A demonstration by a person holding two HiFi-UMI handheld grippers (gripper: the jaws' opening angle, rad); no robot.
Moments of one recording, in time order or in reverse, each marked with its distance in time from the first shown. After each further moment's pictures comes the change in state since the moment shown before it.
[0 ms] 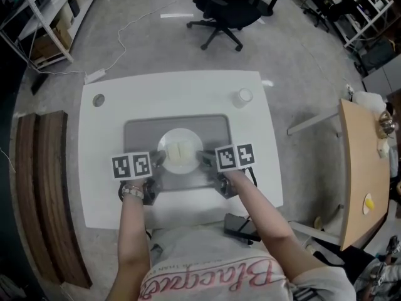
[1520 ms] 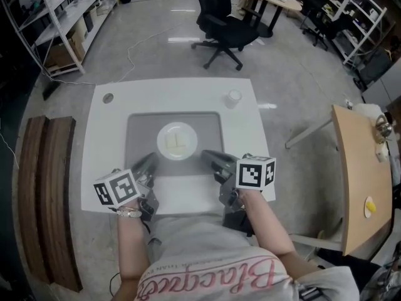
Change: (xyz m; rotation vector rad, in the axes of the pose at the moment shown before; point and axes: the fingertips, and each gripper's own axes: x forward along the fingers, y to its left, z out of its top) left arm -0.110 -0.096 -0.002 -0.009 -0.421 -0.200; right arm -0.117 0.092 0.001 -0.146 -0.344 0.310
